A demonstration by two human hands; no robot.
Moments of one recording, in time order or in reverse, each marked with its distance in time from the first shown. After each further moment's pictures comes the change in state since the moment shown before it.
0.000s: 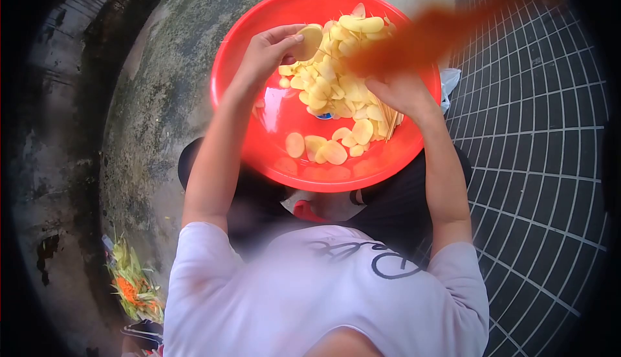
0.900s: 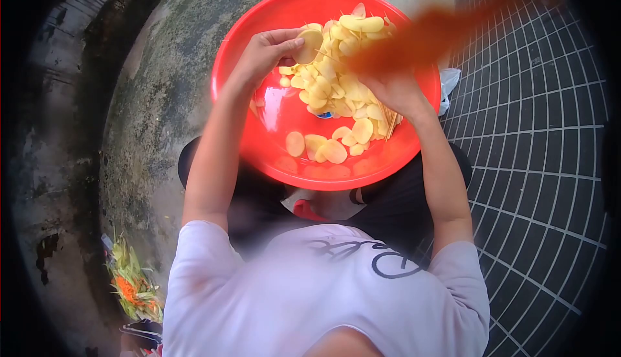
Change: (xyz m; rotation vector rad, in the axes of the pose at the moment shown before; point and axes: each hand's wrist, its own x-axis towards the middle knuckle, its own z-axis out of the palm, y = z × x) left_hand 0.000 -0.002 -0.008 0.013 -0.062 -0.017; right_hand 0.001 0.005 0.014 0.069 0.107 -0.094
